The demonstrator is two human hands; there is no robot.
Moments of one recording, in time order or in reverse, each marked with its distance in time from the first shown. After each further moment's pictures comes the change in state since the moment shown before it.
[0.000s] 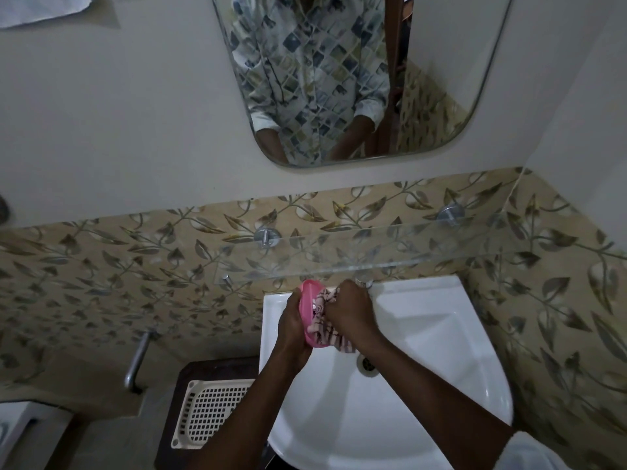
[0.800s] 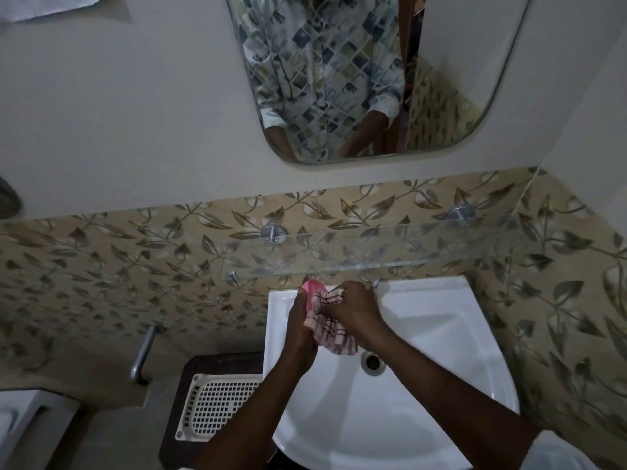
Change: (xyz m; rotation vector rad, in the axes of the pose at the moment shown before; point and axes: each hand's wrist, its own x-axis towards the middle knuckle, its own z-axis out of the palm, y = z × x) left_hand 0.007 -0.018 -0.006 0.081 -0.011 0.100; right_hand 0.005 0.006 -0.008 0.349 -0.097 0.036
